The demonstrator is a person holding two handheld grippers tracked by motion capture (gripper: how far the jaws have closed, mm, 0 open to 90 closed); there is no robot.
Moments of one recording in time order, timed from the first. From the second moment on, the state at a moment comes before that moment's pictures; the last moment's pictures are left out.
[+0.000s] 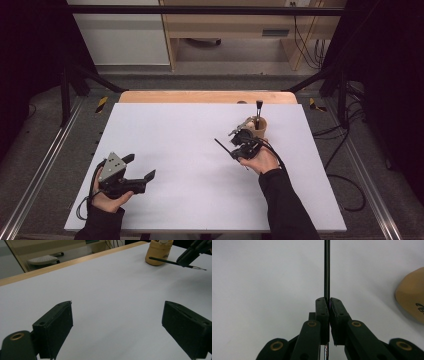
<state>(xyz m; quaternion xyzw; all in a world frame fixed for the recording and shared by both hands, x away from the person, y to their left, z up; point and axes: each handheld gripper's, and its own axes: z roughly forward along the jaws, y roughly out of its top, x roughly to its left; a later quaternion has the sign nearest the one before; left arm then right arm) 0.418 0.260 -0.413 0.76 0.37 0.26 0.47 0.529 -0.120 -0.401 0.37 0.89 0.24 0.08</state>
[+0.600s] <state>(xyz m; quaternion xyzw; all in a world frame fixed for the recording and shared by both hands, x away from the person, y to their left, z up) 0.414 0.243 -0.396 0.78 0.33 0.26 0.46 0.492 -0.128 -0.364 0.31 0.90 0.31 0.05</state>
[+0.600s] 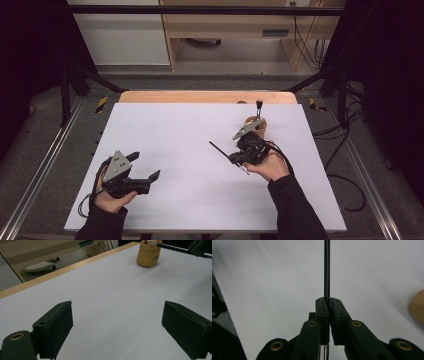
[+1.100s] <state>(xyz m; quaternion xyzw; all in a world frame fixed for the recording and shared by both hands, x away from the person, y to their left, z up) 0.420 0.208 -0.372 0.82 0.26 0.28 0.42 0.481 -0.126 -0.362 0.26 0.91 0.31 0.01</state>
